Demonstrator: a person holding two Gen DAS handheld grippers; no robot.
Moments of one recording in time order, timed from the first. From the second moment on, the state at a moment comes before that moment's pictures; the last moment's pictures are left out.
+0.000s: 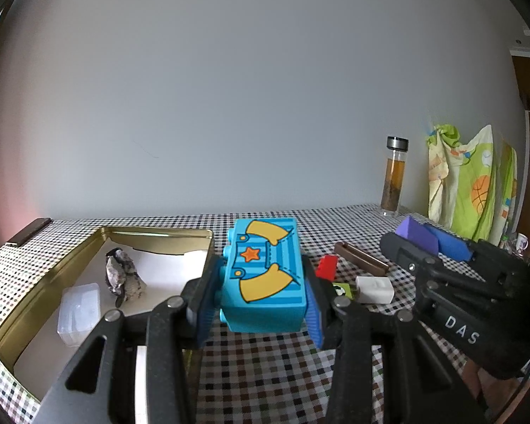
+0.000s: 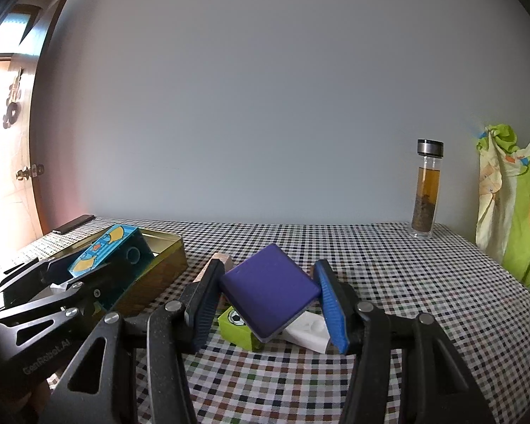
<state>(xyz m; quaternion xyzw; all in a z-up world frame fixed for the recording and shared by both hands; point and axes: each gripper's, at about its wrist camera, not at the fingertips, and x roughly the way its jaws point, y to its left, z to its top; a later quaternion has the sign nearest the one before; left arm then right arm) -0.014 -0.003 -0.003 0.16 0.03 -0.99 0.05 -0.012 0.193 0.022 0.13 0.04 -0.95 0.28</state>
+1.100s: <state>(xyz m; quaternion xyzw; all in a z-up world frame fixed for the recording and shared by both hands) 0.006 -0.050 -0.007 0.14 0.06 -0.98 0.10 0.004 0.167 0.023 0.13 0.05 -0.94 0.31</state>
